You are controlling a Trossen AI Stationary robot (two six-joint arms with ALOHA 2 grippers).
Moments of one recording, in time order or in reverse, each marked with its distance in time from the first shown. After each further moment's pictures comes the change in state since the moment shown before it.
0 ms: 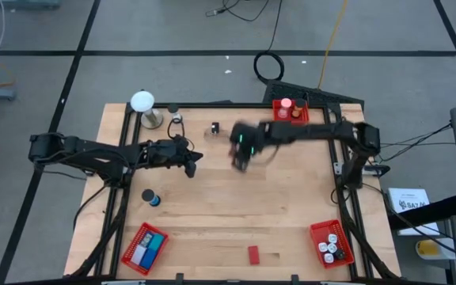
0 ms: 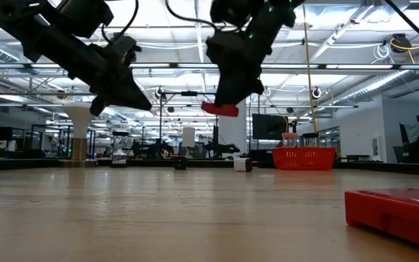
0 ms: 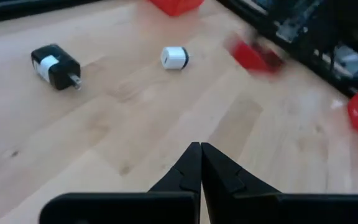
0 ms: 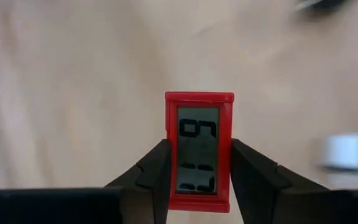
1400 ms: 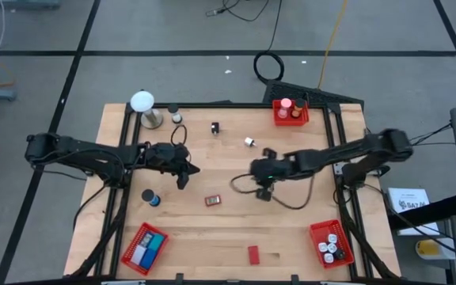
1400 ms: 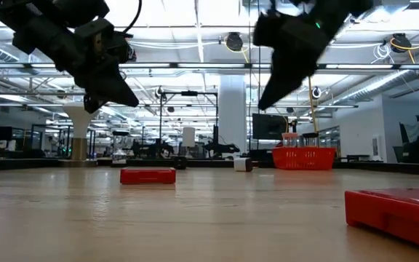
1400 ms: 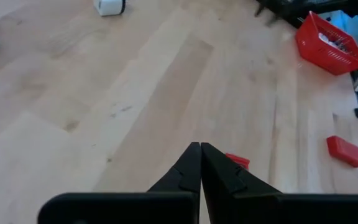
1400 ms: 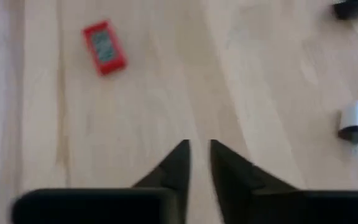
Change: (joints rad) left arm -0.050 -0.068 0.025 -0.183 0.221 0.069; right arm 0.285 -0.277 -0.423 0.230 0.210 -0.066
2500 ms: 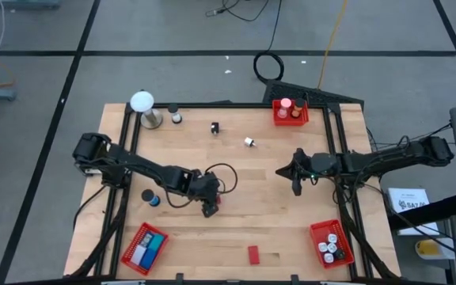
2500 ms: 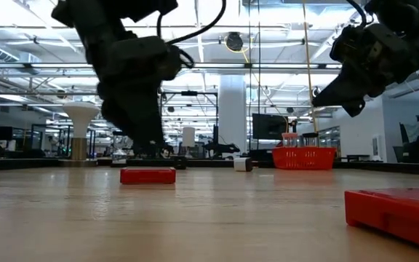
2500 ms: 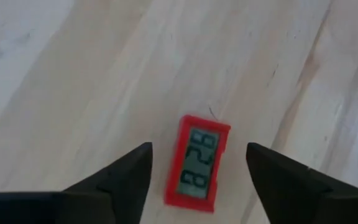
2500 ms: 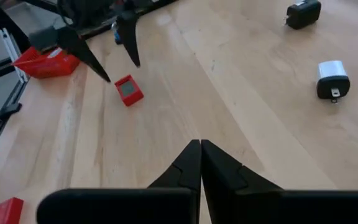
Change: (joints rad) left arm -0.285 0.616 0.534 -0.430 -0.175 -0.192; right arm -0.043 -0.702 -0.753 0.542 -0.048 0.182
